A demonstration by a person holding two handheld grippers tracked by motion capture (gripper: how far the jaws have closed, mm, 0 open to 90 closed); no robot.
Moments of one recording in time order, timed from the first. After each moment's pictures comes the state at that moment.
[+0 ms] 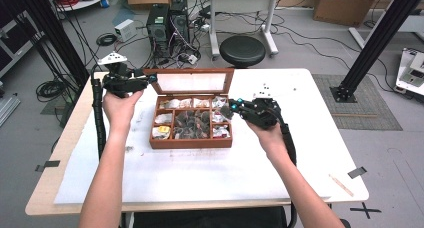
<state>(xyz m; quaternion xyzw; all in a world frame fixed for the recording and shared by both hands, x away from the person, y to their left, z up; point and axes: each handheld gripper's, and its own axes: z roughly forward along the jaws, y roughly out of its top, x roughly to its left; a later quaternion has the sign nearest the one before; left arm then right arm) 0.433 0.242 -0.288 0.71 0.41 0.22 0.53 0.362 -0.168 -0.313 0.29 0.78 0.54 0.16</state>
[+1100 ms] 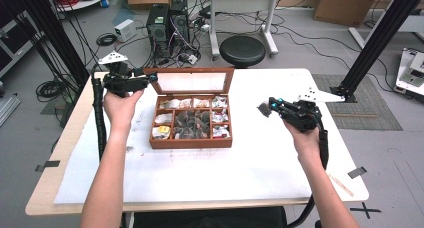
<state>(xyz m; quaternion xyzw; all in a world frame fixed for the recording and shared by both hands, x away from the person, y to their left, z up) 0.434 0.241 -0.288 0.71 0.41 0.22 0.53 0.356 -0.264 -0.325 0.36 0.73 0.54 0.21</state>
